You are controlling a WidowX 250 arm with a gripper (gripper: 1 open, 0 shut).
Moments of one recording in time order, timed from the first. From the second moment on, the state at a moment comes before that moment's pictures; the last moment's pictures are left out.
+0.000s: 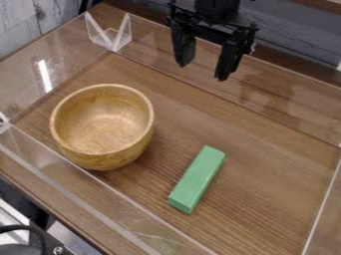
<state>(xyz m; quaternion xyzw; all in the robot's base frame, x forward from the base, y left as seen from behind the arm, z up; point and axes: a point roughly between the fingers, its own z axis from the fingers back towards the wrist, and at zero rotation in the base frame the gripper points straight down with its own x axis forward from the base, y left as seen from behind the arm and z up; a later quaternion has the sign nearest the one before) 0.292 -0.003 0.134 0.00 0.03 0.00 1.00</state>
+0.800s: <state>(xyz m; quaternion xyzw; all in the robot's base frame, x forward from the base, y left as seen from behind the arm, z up) 0.229 -0.025 0.103 -0.01 0.05 0.02 1.00</state>
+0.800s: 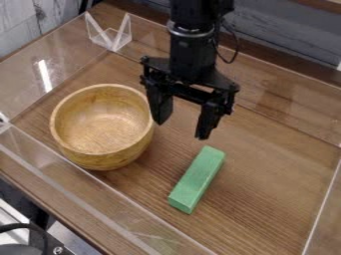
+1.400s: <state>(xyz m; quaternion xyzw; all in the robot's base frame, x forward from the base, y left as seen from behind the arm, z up) 0.215 -0.033 0.088 -0.01 0.06 0.03 1.00</state>
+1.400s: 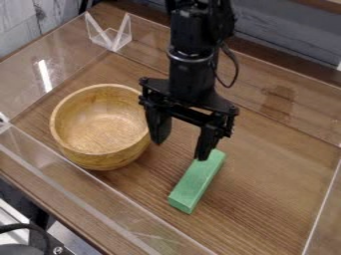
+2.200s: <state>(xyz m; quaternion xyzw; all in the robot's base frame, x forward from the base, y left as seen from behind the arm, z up) 0.204 -0.041 0.070 -0.02 0.04 0.03 1.00</state>
